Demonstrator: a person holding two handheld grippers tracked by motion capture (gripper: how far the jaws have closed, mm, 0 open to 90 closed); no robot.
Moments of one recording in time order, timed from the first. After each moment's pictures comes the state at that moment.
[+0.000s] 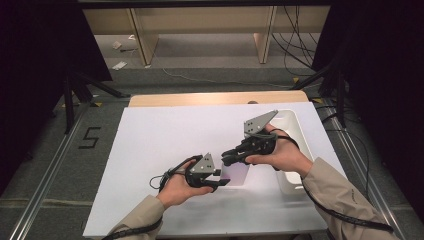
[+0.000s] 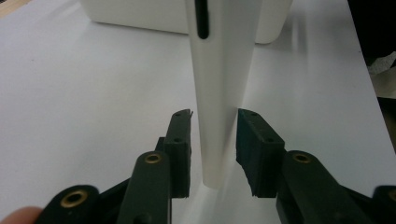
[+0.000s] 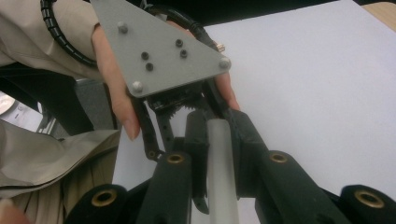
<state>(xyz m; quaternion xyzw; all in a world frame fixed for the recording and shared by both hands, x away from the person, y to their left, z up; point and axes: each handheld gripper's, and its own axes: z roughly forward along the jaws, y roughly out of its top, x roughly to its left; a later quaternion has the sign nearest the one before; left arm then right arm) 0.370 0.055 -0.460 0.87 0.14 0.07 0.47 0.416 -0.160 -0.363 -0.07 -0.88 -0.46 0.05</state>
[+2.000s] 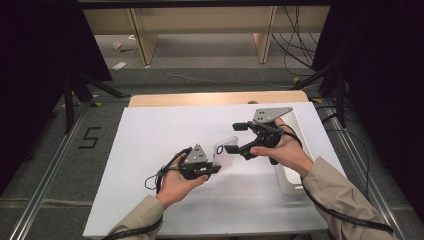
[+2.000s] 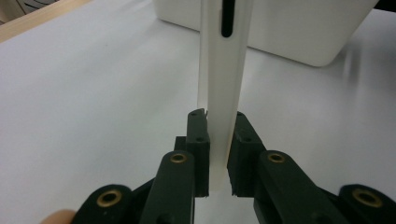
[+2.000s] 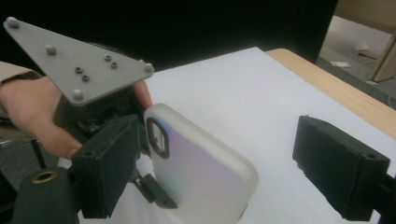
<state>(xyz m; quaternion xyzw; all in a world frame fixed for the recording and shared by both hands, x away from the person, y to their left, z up) 0.376 0.071 -0.444 0.84 0.26 0.11 0.47 0.429 -0.173 -0.361 -0.16 -0.83 -0.53 -0.06</state>
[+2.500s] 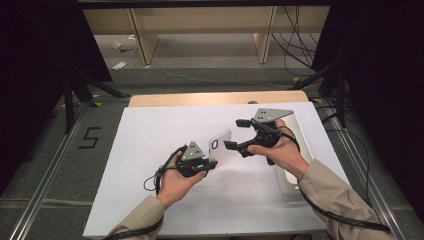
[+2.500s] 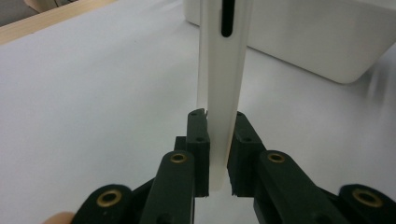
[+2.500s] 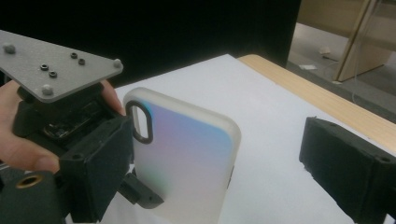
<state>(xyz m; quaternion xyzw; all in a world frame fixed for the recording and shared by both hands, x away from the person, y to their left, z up) 0.377 0.075 -0.441 0.82 0.32 0.13 0.47 0.430 -0.172 -0.369 -0.21 -0.80 -0.55 -0.10</state>
